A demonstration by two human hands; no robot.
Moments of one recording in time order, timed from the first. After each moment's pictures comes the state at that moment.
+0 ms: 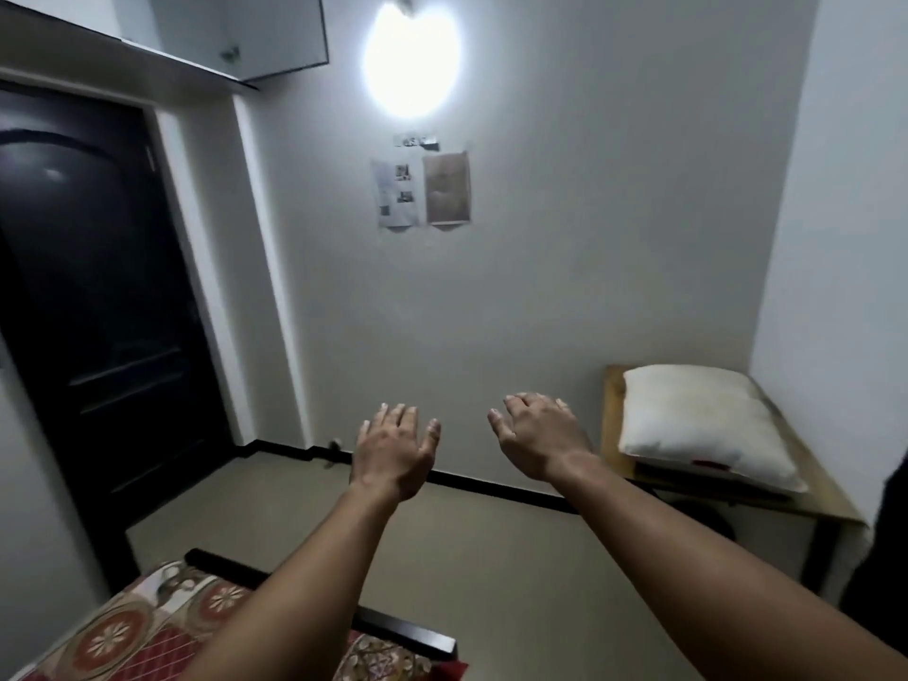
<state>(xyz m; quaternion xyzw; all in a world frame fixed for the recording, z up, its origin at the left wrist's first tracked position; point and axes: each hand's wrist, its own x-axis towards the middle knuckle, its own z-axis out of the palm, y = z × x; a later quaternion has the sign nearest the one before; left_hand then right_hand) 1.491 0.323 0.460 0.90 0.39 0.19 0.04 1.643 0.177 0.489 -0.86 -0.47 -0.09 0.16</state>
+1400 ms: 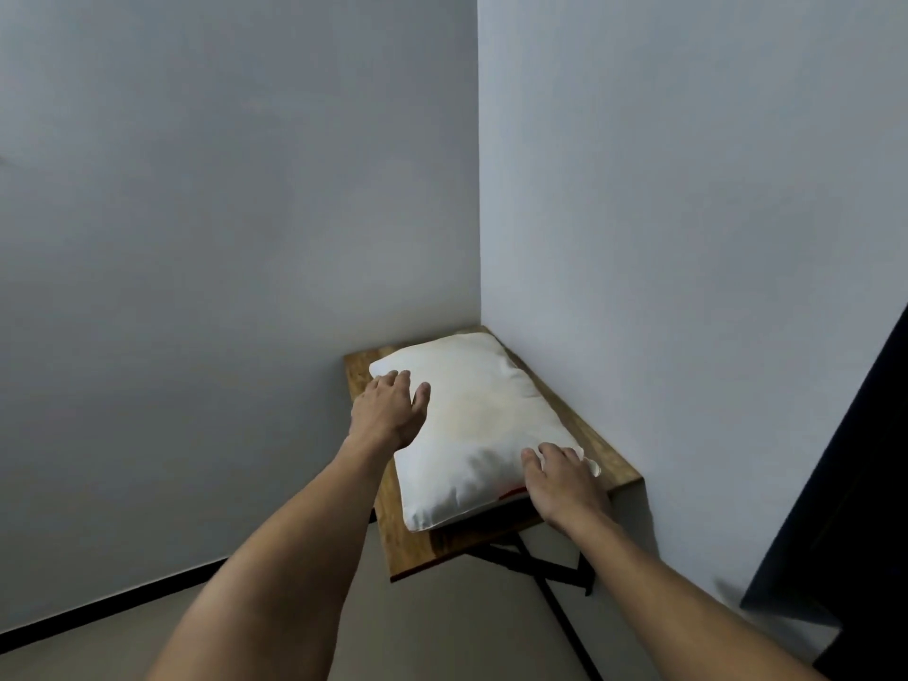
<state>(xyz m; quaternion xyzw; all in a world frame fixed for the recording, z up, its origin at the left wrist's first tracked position) 2.106 0.349 0.399 0.99 0.06 0.10 0.11 2.052 0.109 0.350 -0.96 0.02 -0.01 0.27</state>
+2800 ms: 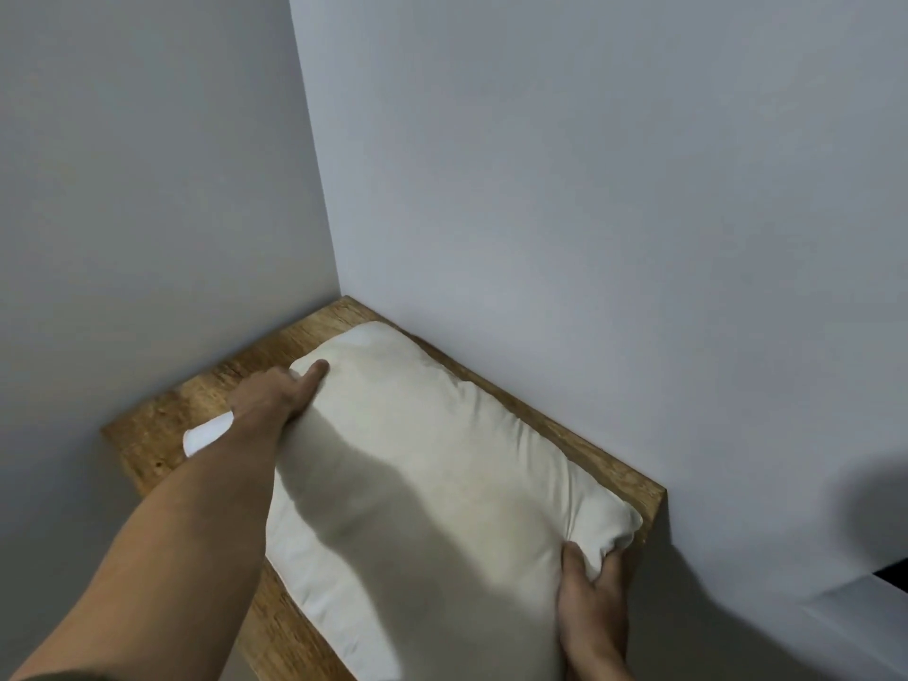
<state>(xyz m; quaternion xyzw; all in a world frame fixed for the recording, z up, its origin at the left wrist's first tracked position) 2.583 0.443 0.259 0.99 0.02 -0.09 0.10 2.226 0.201 0.194 -0.65 0.54 -0.16 0.51</state>
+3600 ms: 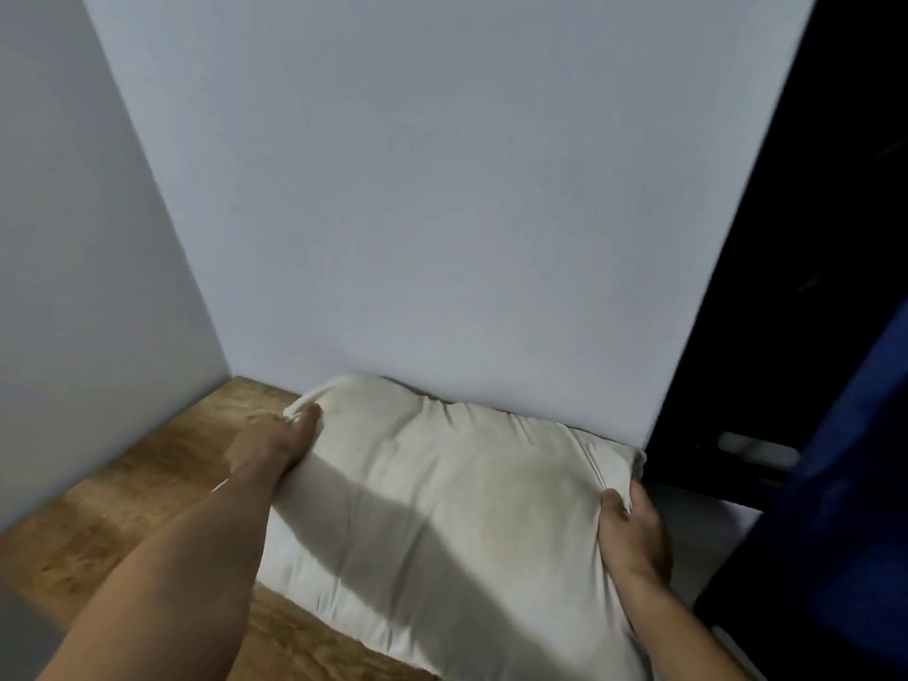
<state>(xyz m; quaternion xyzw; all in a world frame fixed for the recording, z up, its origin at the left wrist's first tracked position) 2.408 0.318 0.352 0.98 -0.05 -0.06 0.17 2.059 0.069 0.288 -0.67 0.55 -0.28 0.41</state>
